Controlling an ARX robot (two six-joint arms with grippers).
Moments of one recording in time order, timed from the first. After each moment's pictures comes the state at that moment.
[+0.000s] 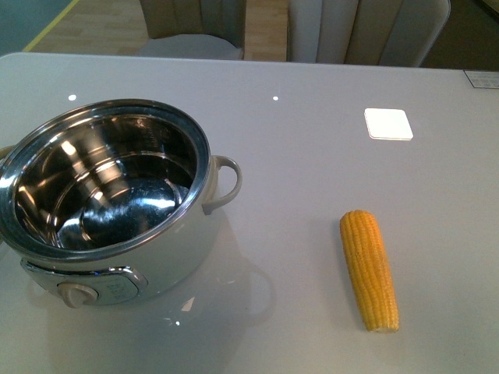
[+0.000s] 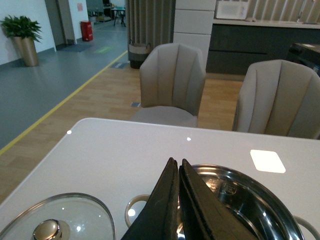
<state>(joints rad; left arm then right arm) 0.00 0.54 0.03 0.51 0.00 -0.01 0.00 0.01 0.02 0.00 0.00 0.01</state>
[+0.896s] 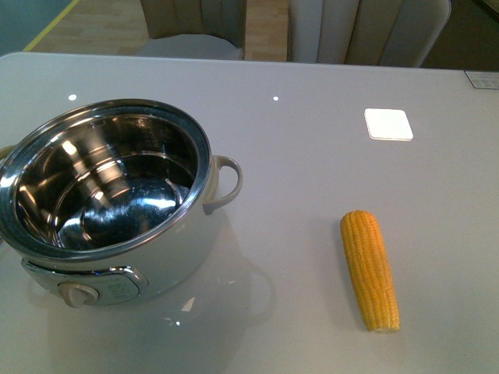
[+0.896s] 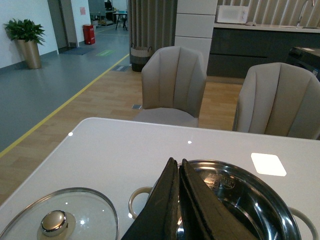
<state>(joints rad) 0.00 0.18 0.01 0.18 0.00 -0.01 0.00 0.01 0.02 0.00 0.00 0.01</state>
